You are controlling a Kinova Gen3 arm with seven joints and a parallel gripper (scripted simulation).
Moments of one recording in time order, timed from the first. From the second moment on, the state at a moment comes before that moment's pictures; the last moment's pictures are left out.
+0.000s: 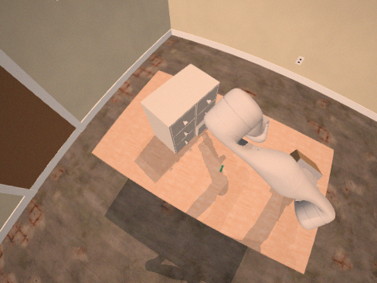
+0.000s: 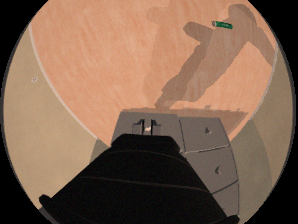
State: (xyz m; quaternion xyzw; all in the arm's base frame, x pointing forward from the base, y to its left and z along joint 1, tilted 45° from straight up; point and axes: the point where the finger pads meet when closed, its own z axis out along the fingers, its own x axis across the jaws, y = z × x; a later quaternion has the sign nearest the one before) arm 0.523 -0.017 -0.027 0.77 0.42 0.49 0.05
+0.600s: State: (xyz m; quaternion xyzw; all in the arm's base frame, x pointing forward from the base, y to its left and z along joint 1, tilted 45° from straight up) arm 0.531 -0.019 -0.027 0.77 0.42 0.49 0.05
